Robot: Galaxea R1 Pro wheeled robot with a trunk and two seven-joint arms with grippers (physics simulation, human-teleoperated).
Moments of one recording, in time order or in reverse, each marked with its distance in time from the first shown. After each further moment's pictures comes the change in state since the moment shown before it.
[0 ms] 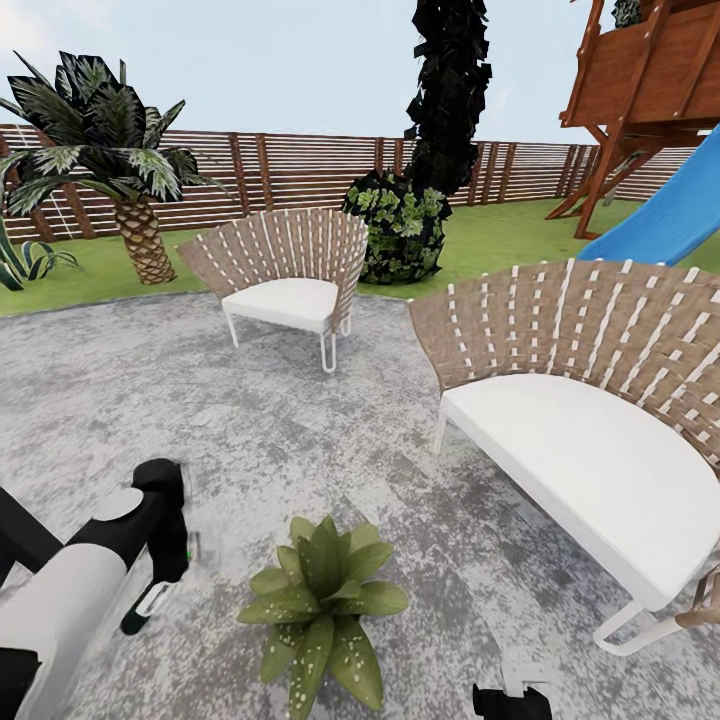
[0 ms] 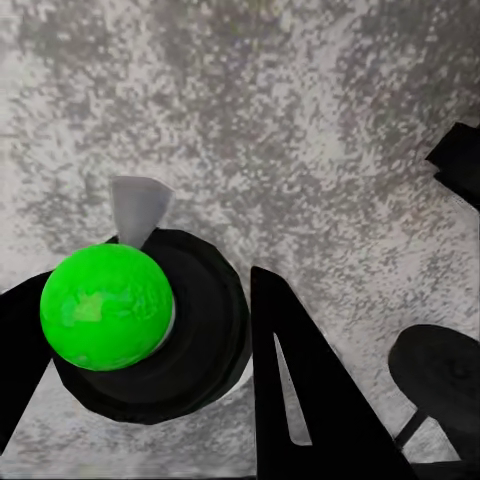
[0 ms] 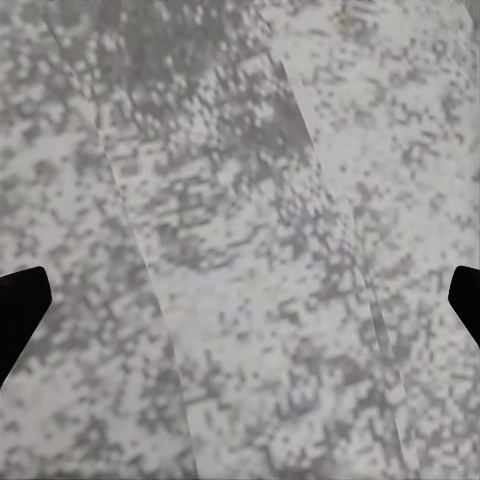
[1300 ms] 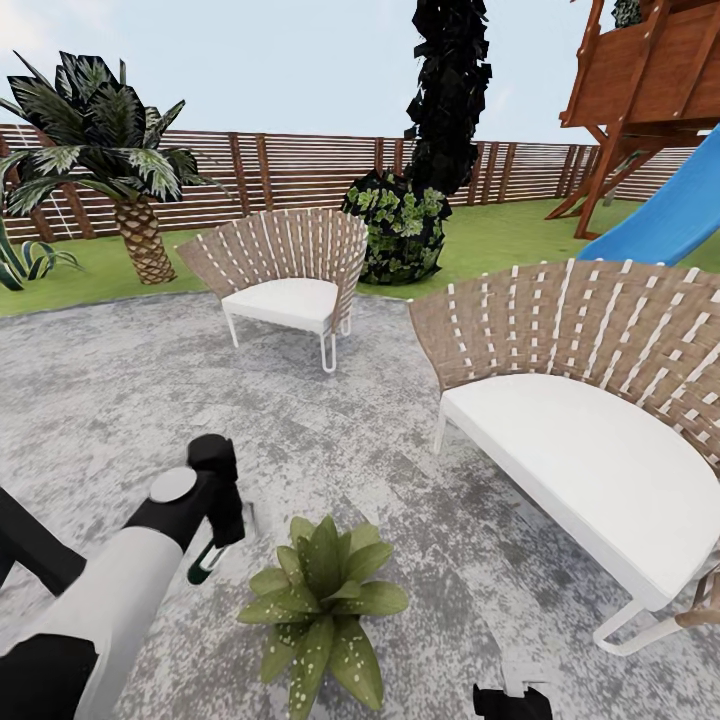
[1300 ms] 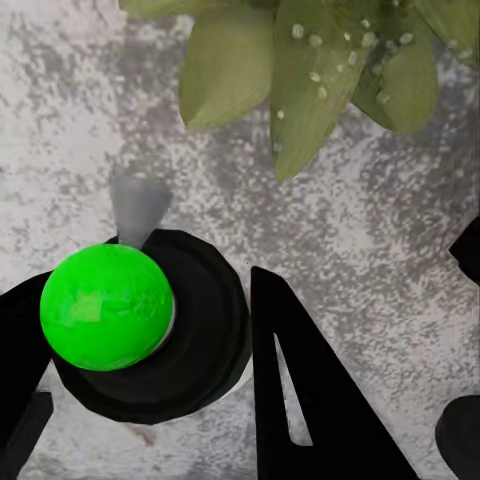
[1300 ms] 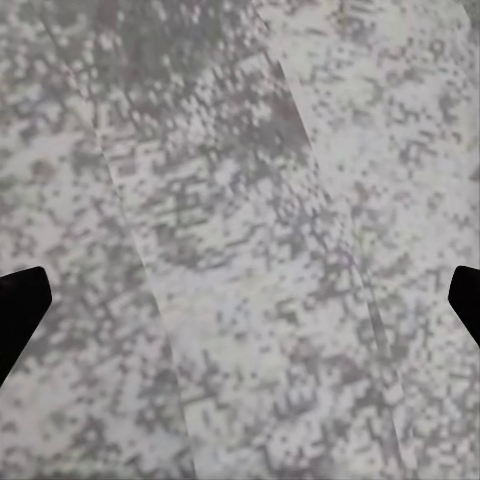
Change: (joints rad) left arm -0.036 -0.174 -0.010 -0.118 -0.087 0.064 0.001; right arm 0.000 -0.001 -0.001 0.000 0.000 0.001 -0.001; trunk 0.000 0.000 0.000
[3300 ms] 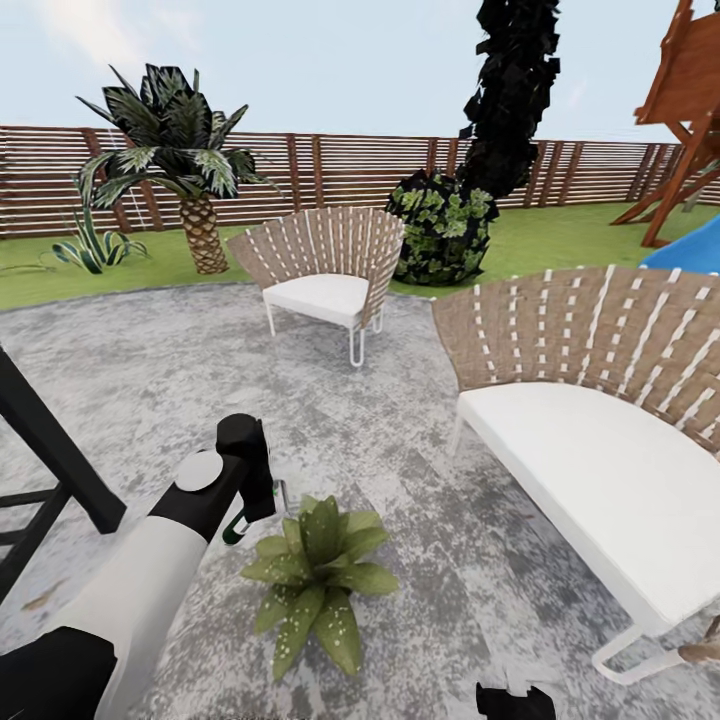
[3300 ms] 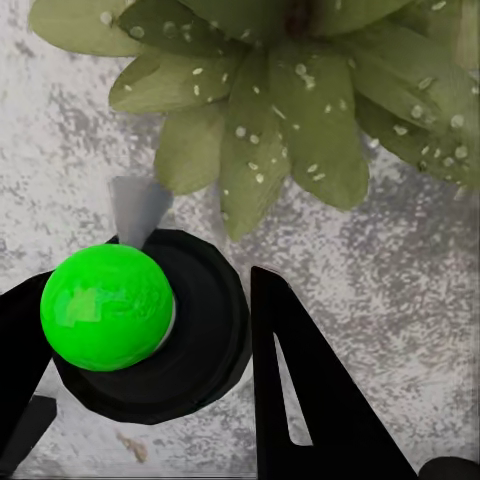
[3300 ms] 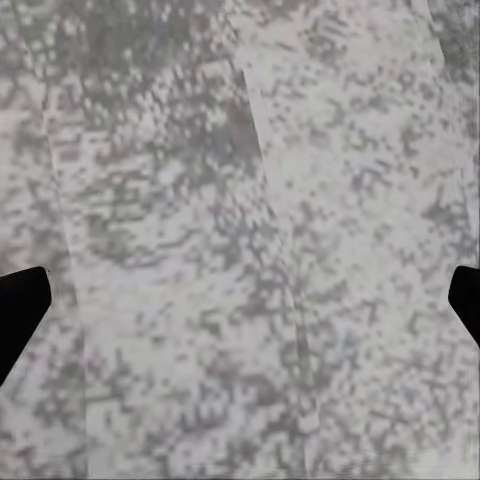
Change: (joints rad) left arm -0.028 -0.070 -0.103 -0.128 0.005 0.024 0.000; right arm 0.000 -0.008 0.000 -0.001 -0.003 -0.005 0.000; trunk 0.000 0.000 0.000
